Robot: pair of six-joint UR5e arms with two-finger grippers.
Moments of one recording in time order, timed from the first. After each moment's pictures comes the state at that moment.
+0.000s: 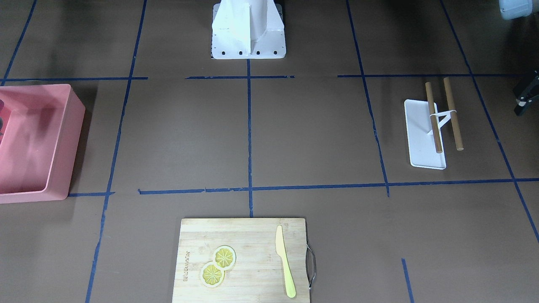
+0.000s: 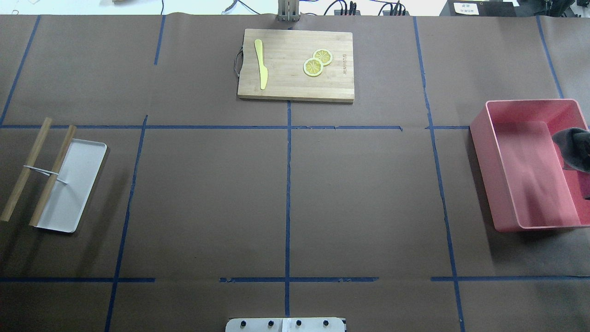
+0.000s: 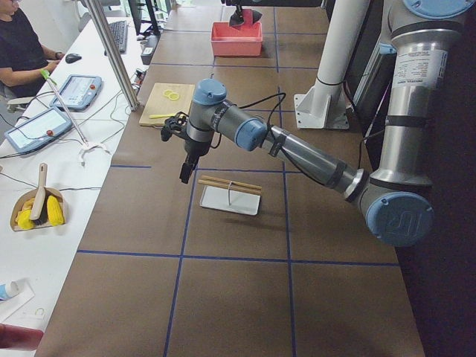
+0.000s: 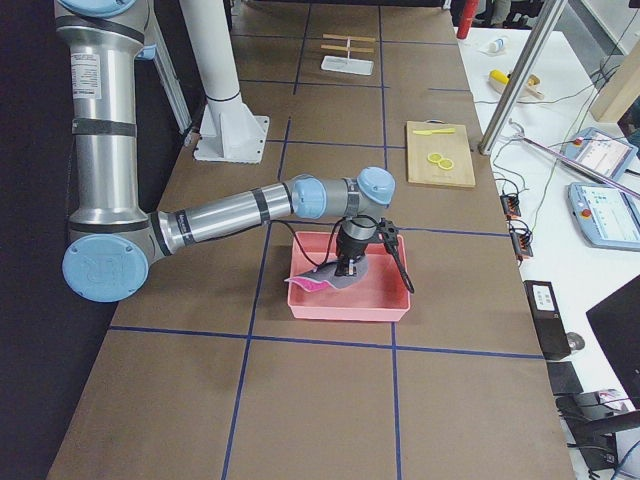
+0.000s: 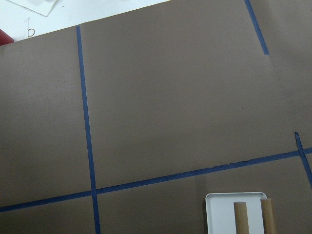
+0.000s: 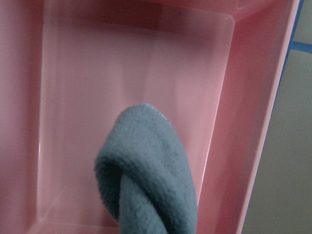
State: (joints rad) left arm -1.34 -1.62 -1.99 -1.66 -2.13 -0.32; right arm 1.22 -1.58 1.85 -1.81 2.26 0.10
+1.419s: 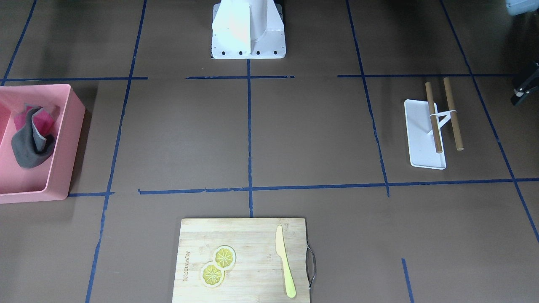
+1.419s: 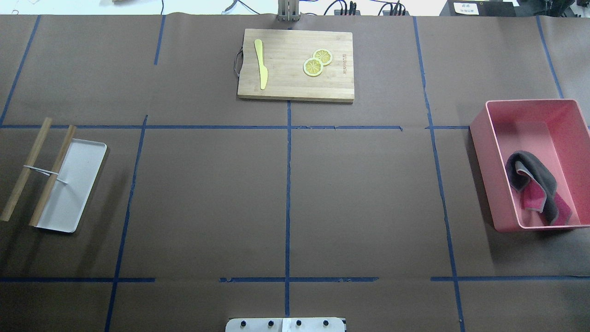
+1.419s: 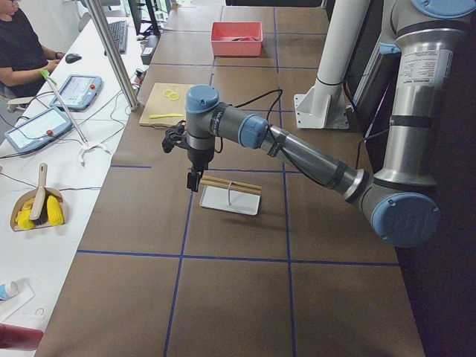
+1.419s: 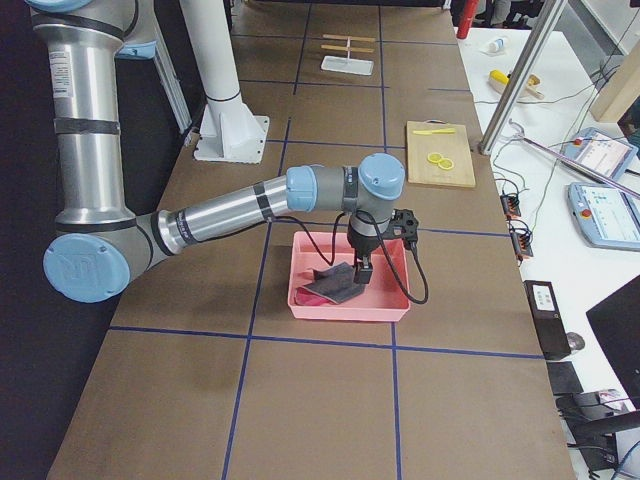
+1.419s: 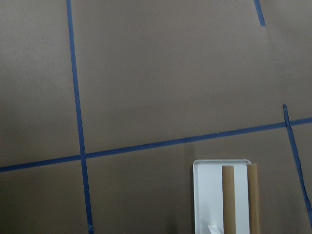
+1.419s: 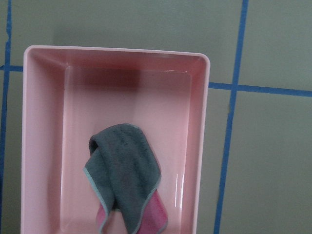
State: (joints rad) left arm -1.43 -1.63 -1.97 -1.39 -2.26 -0.05; right arm 1.52 -1.55 1.91 -1.93 2.37 -0.06
